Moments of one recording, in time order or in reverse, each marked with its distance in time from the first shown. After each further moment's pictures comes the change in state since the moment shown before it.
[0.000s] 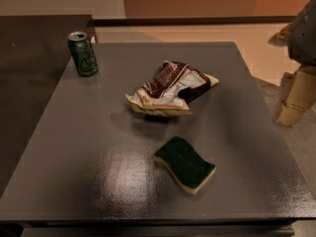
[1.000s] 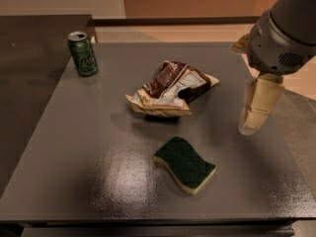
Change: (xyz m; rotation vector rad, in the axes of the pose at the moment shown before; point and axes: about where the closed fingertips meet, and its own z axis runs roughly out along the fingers) arm -0.049 0.005 0.038 -0.068 -0.076 -0.145
